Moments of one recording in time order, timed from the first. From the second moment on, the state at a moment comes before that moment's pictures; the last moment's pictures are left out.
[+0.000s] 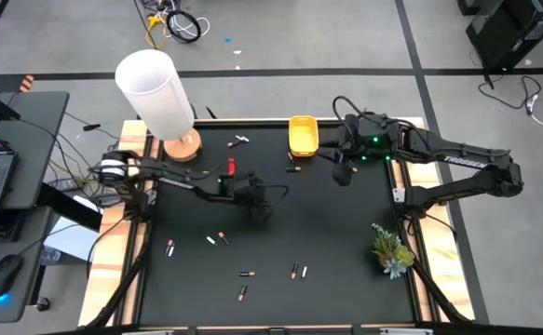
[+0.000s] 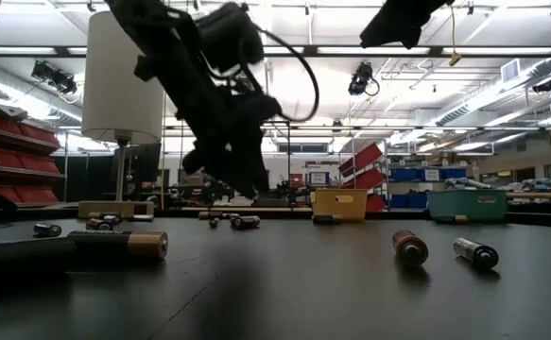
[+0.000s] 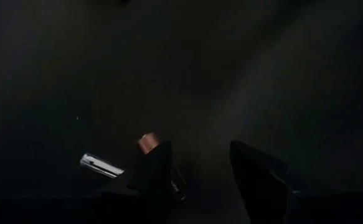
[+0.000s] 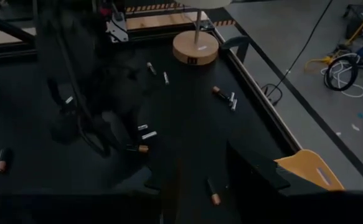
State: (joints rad) left arm 0.02 1.74 0.98 -0.17 -0.20 -0.58; right arm -0.24 1.08 1.11 -0.56 0.06 0.00
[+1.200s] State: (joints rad) left arm 0.02 1.82 0.90 -0.07 -0.27 -0.46; right arm -0.24 1.04 1.11 -0.55 0.05 0.03
